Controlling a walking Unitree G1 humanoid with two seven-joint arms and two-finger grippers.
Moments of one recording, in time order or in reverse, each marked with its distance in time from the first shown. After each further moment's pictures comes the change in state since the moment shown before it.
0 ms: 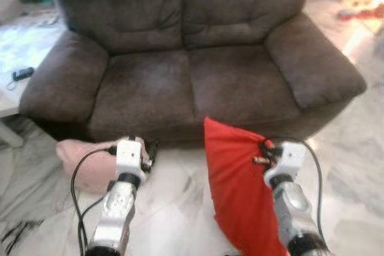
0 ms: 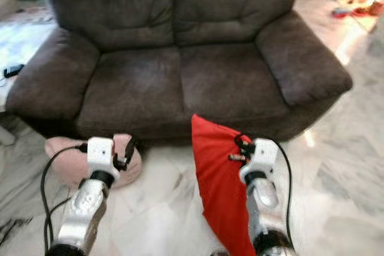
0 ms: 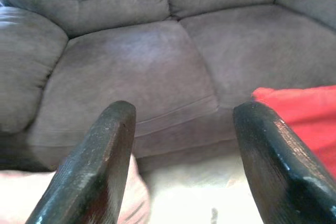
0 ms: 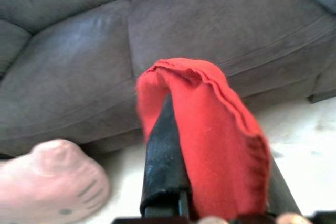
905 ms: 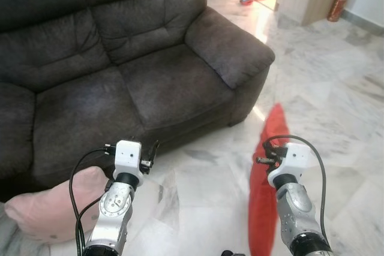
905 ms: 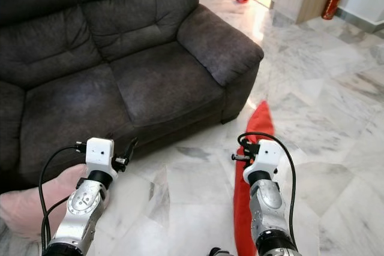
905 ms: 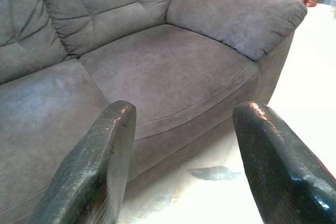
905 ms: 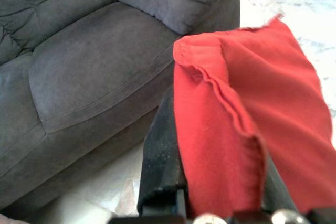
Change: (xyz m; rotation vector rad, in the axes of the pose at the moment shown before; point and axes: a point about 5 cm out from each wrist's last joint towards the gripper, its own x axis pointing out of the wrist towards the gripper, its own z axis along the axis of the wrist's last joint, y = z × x) left arm 0.004 -0.009 0.004 0.006 -0.021 -0.056; right arm -0.004 -0.023 0.007 -0.031 -0.028 -0.068
